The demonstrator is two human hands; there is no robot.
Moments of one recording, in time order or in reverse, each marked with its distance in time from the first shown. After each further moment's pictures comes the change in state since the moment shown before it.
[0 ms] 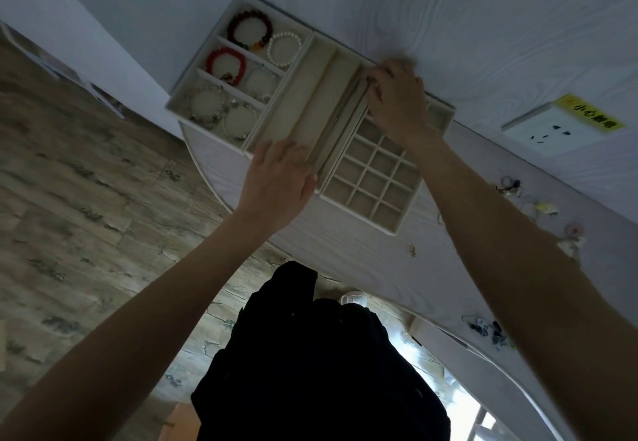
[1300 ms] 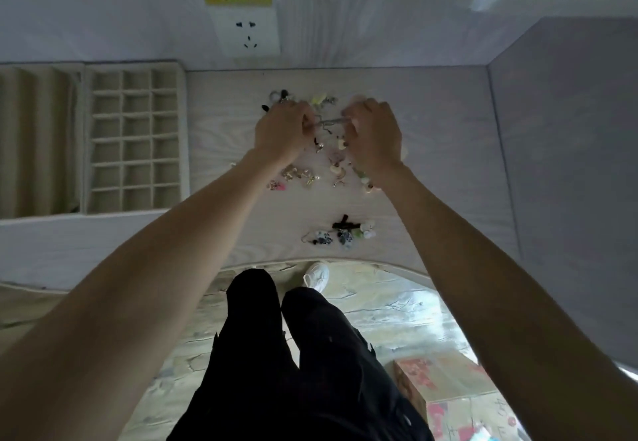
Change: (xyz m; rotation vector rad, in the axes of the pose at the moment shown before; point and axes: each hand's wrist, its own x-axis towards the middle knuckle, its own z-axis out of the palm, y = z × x) left_hand 0.112 0.311 0.098 -0.292 -0.317 0.212; right_hand -0.289 0.204 -0.086 0.021 0.185 0.611
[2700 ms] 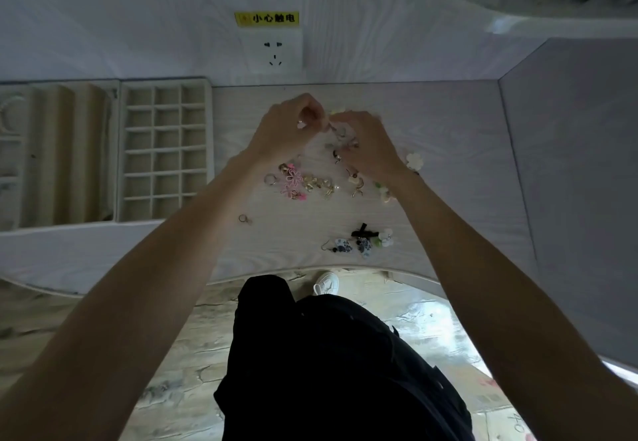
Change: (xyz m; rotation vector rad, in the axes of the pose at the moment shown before) left_hand -0.021 -0.004 -0.063 -0.461 -0.068 0.115; right_hand 0.004 -0.027 -0.001 0.353 -0.243 -0.048
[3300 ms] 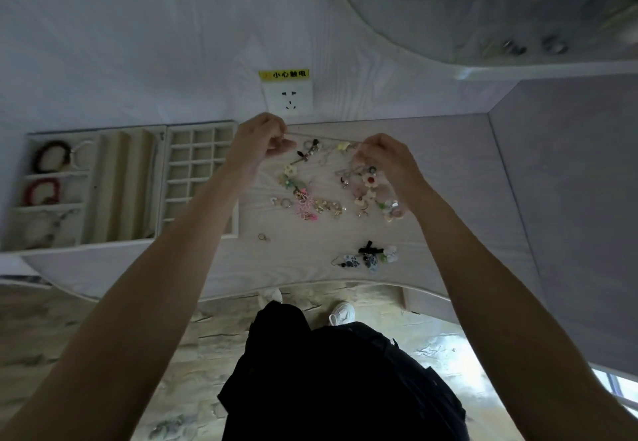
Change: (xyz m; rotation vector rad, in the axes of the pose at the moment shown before) left_hand -0.026 0.025 -0.060 -0.643 0.243 -0.362; right_hand -0.029 -0.033 -0.048 0.721 0.100 0.216
